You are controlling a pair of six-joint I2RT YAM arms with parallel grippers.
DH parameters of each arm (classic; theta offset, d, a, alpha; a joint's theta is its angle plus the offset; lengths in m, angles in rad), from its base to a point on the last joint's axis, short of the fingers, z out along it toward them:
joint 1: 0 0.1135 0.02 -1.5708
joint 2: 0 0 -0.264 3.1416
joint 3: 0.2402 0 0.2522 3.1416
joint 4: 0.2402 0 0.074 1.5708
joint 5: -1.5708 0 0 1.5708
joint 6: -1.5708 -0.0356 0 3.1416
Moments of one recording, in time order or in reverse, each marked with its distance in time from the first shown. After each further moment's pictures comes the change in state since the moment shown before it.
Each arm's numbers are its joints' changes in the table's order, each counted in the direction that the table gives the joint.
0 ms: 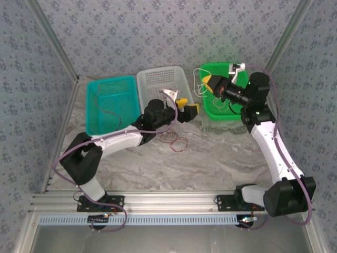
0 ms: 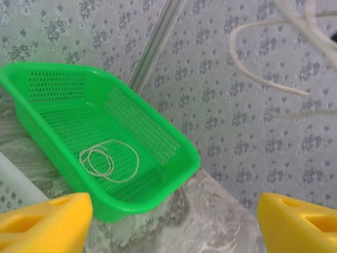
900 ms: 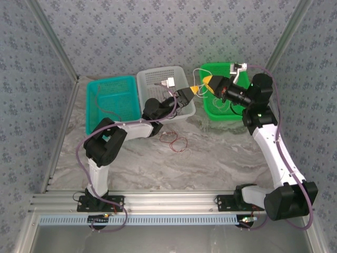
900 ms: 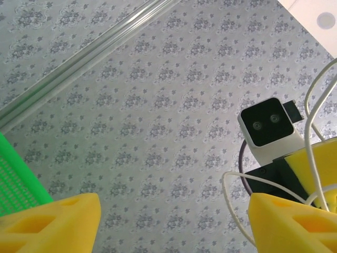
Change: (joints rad) left arm 0.072 0.299 0.149 -0.641 -0.191 0.649; right arm 0.000 -0.032 -0.002 -0.013 0.026 -0.018
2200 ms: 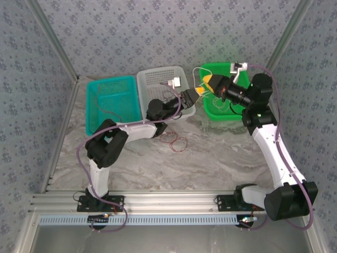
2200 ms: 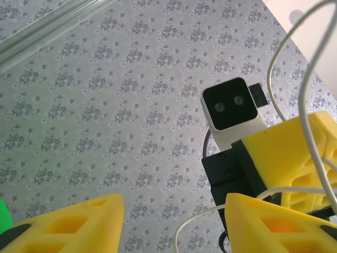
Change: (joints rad) left arm -0.059 0.000 0.050 -0.010 -0.033 0.079; right arm 0.008 0.000 0.000 -0.023 -0.028 0.004
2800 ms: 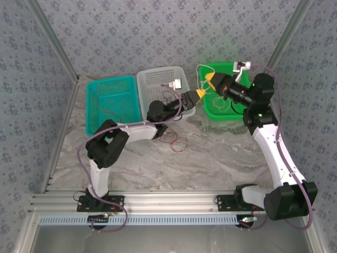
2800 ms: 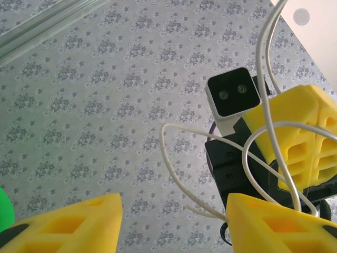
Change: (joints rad) left arm -0.010 0.000 -0.019 -0.002 0.005 0.004; right arm -0.019 0.000 0.000 -0.019 -0.029 -0.003
